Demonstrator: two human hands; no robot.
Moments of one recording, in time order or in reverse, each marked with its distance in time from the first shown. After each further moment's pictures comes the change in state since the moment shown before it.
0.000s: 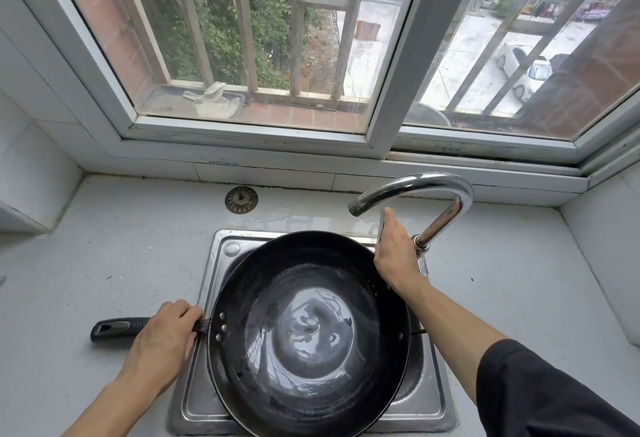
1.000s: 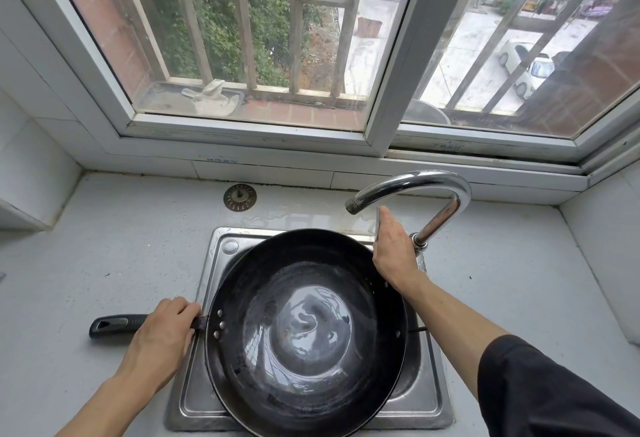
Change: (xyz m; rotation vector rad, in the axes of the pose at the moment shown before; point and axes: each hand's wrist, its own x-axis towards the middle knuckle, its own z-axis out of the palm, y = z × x) left_hand 0.000 0.004 -0.003 -0.003 0.009 0.000; right_hand 0.003 0.003 -0.001 -0.008 -0.027 -0.031
